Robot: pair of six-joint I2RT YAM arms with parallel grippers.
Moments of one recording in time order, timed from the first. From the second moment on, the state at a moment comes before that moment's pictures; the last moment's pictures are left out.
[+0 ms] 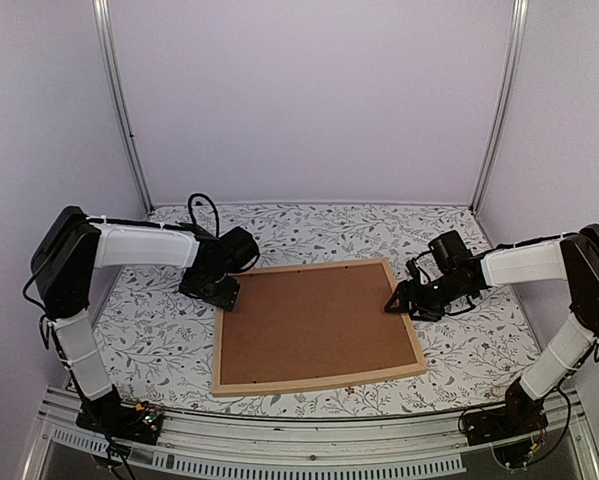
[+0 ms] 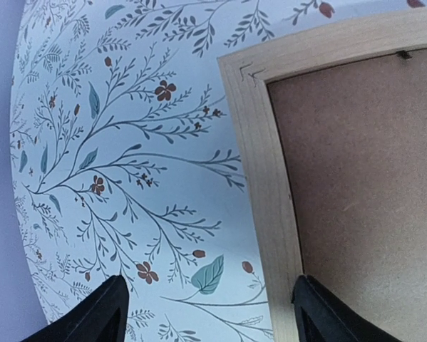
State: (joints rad) left arm -0.70 1.85 1.19 -0.79 -0.52 -0.49; right arm 0.41 1.61 0.79 -0.26 -0.44 0.48
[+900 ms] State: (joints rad) left arm -0.78 1.89 1.22 -0.81 -0.59 -0.54; right arm 0.41 1.62 0.79 -0.26 -0.44 0.48
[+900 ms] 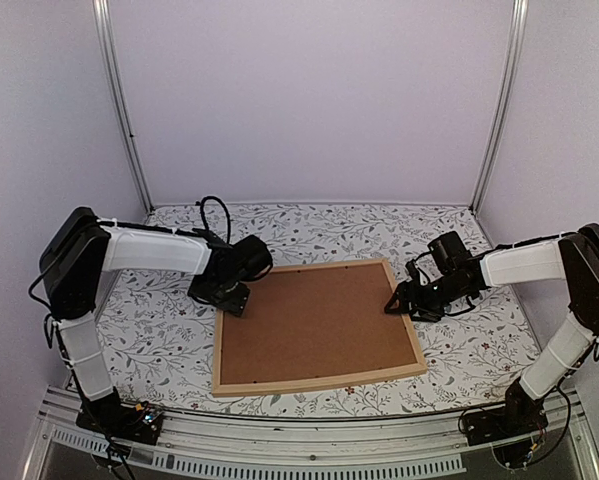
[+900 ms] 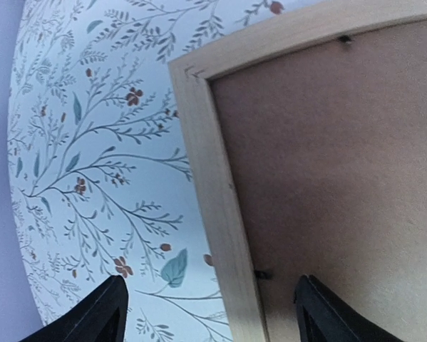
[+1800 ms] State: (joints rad) left arm -0.85 1.52 0.89 -0.93 -0.27 -0.71; right arm 0.41 1.62 0.79 -0.25 -0.44 0.47
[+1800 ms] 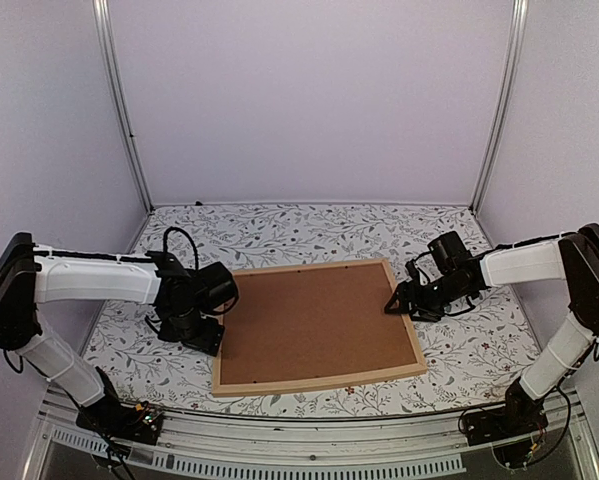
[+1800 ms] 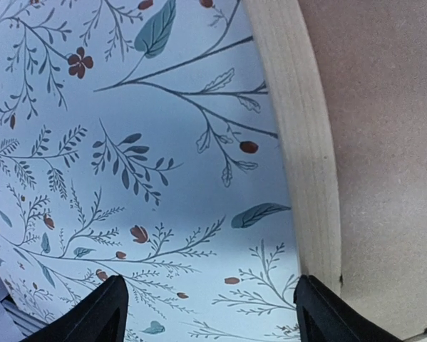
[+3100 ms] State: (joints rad) left arm -0.88 1.57 0.93 -0.93 -0.28 -0.73; right arm 0.41 1.62 0.79 -0.25 -0.44 0.46
